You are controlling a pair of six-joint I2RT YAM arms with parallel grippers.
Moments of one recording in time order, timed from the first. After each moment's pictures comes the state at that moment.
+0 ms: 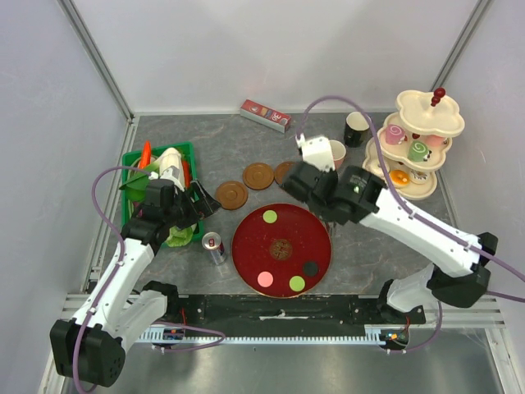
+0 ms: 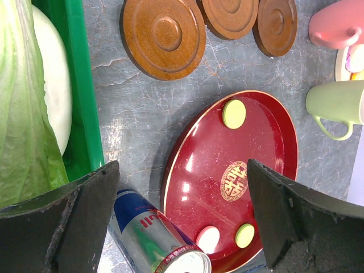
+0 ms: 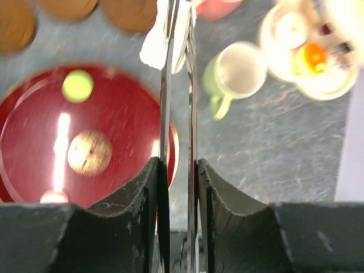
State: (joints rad) left arm -0.20 0.88 0.67 -0.48 0.19 -0.66; right arm 1.09 1.42 1.66 -1.35 0.70 0.65
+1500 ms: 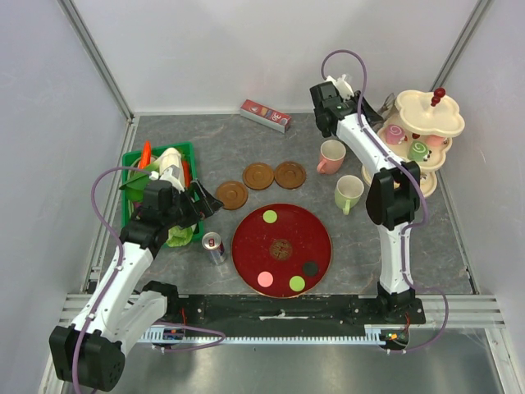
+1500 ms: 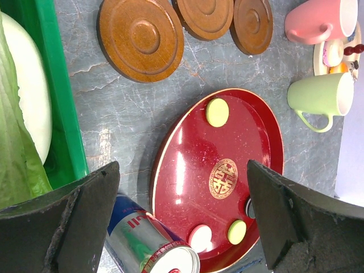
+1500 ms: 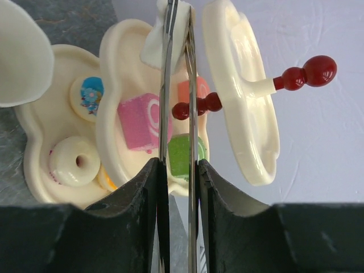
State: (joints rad) left arm -0.20 0.84 0.65 -0.45 0.24 -0.66; right arm 0.35 2.18 2.08 -0.80 1.24 -0.20
